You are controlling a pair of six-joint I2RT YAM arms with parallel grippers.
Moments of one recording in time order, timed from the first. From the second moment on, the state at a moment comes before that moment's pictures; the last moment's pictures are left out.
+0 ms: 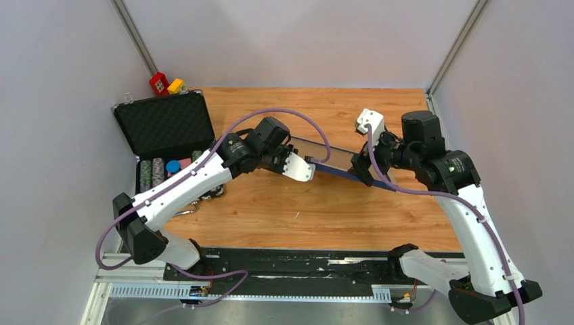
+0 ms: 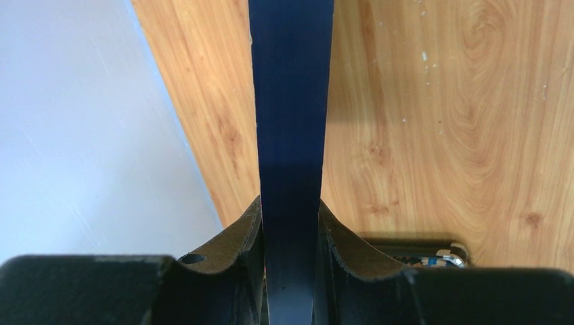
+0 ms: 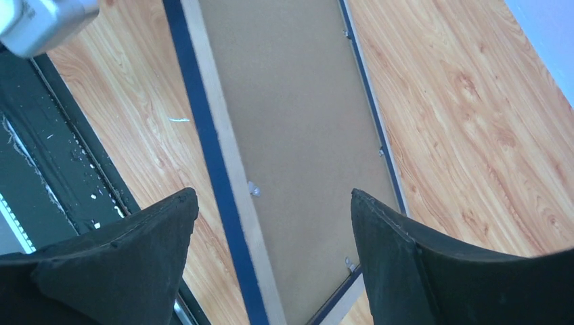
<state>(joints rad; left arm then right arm) -0.87 1.43 1.42 -0.87 -0.09 1.12 0.36 1.04 1.39 -1.02 -0.44 -0.49</state>
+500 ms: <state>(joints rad) -0.84 1.56 1.71 -1.07 -0.06 1.12 0.44 1.09 1.41 -1.04 -0.37 -0.51</state>
